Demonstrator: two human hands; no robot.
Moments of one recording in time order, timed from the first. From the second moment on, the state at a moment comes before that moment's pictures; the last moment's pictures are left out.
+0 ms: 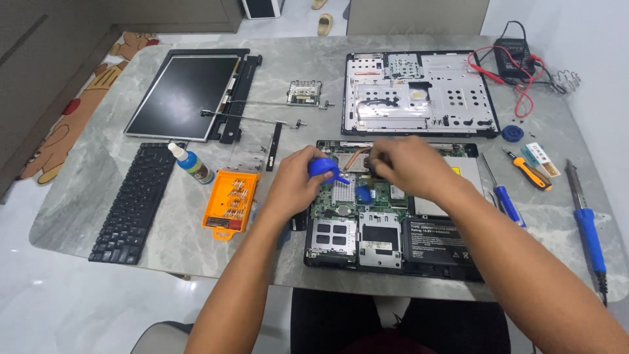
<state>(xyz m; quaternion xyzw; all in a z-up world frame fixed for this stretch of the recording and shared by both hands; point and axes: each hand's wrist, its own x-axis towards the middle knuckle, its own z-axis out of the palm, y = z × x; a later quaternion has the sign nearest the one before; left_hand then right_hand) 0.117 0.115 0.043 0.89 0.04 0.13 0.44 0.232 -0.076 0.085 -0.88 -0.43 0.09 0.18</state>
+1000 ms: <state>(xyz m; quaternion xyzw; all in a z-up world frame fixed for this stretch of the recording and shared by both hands) 0.146 0.083 0.054 0.90 -0.02 0.16 0.41 0.235 -0.114 0.086 -0.92 -0.35 0.02 0.18</state>
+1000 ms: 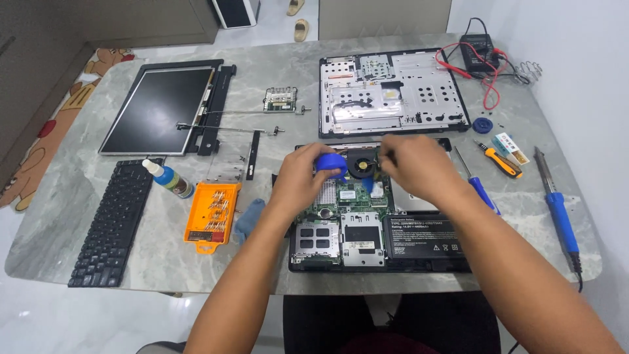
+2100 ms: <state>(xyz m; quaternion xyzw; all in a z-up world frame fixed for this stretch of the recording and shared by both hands) 0.205 0.078 0.014 0.90 0.02 0.15 0.42 0.272 -0.138 0.082 -0.91 -0.24 -0.06 0.33</state>
